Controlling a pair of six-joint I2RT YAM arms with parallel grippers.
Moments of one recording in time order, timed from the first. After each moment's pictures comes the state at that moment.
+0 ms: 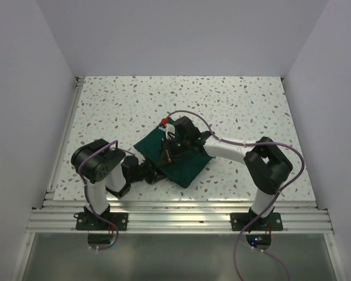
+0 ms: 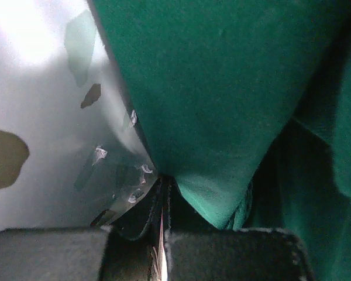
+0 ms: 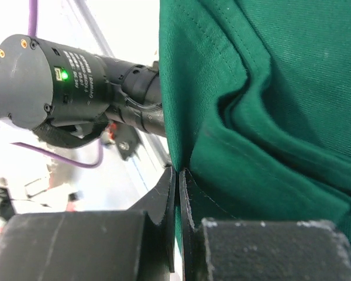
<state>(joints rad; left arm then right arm) -0.56 1.90 0.17 1.28 0.42 -1.38 0.80 1.79 1.15 -0.14 -0.65 0.57</state>
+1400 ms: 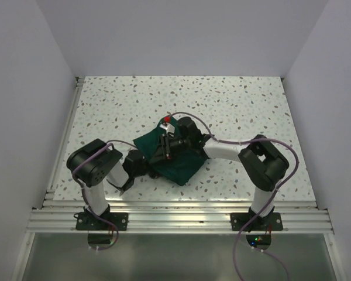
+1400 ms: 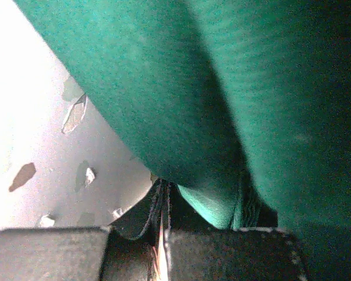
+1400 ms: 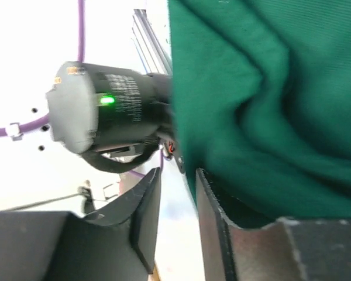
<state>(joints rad) -0.56 1.84 0.27 1.10 0.41 -1.29 0.78 1.85 1.03 0.27 -0.79 0.96</state>
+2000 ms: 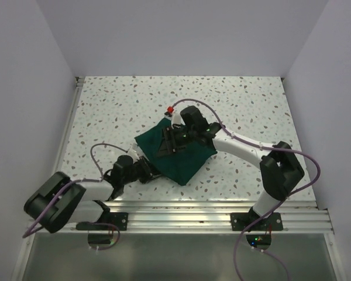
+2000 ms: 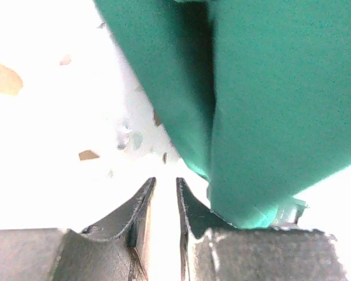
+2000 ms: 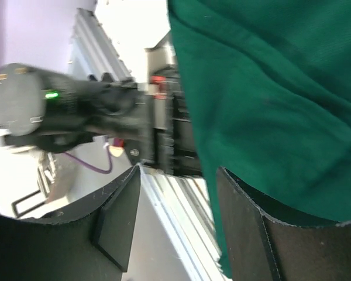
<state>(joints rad) -0.56 1.35 0.13 0.73 0.32 -1.21 0.75 1.68 1.20 -0.23 -0.62 0.57</state>
